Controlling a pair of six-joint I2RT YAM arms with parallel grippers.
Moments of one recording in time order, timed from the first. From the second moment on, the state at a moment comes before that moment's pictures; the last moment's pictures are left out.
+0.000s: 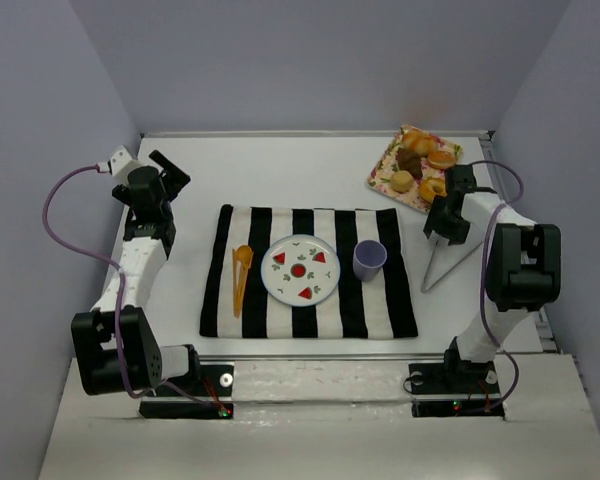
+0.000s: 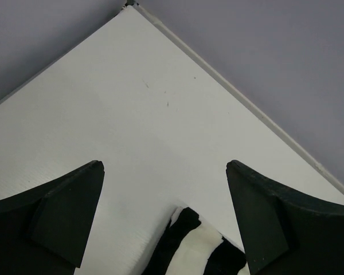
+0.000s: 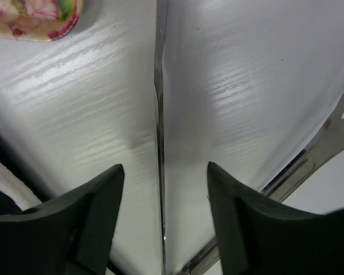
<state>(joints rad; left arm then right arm) 0.08 1.28 0.87 0.14 -0.29 -0.57 -0.05 1.77 1.17 -0.59 0.16 0.34</state>
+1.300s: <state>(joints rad) 0.08 1.24 0.87 0.14 -0.30 -0.58 -0.05 1.68 0.99 -0.58 0.27 0.70</state>
